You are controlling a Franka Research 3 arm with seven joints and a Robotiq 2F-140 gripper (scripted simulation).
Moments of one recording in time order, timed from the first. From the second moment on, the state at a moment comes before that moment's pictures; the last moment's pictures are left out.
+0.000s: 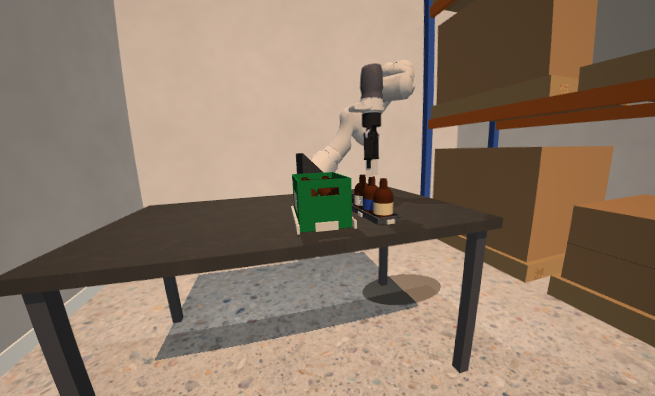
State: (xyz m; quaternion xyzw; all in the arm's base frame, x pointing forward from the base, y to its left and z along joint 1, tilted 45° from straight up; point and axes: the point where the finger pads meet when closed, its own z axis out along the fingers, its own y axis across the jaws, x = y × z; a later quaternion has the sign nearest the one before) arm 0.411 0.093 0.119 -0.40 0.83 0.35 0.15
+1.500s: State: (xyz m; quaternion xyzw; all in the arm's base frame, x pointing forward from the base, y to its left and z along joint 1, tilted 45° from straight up) arm 0.412 0.110 0.102 -0.40 0.83 0.35 0.15
